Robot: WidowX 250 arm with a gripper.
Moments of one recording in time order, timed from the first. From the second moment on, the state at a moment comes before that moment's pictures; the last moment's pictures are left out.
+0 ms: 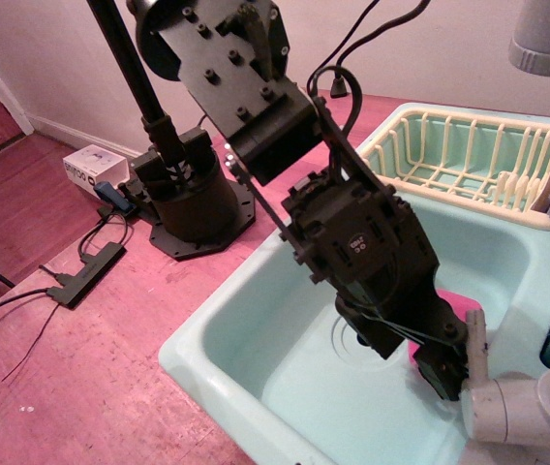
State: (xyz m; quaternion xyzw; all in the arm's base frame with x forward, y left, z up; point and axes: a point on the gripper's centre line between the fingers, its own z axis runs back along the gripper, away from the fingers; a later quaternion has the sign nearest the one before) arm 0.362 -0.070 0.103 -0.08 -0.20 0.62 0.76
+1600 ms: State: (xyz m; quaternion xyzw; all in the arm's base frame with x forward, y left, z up) arm 0.355 -0.042 0.100 -0.05 -0.10 0.61 0.79
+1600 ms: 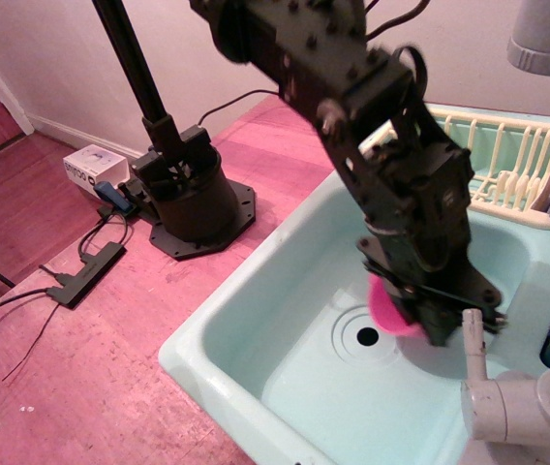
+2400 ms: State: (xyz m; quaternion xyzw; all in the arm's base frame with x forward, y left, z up) arm 0.323 -0.056 0.114 -0.03 0.07 0.56 0.83
